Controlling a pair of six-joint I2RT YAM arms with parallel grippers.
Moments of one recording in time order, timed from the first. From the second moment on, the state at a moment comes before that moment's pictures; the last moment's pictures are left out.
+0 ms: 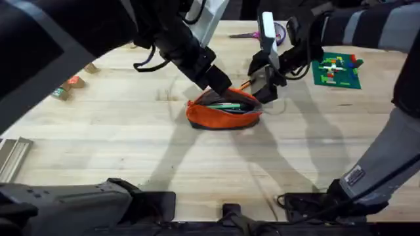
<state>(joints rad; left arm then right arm) -0.44 1.48 1.36 -1.01 0.15 0.32 0.11 2.04 1.38 -0.78 -0.63 -1.36</state>
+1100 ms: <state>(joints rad) -0.44 1.48 1.36 -1.01 0.15 0.32 0.12 2.03 1.39 -0.80 -0.61 -1.37</state>
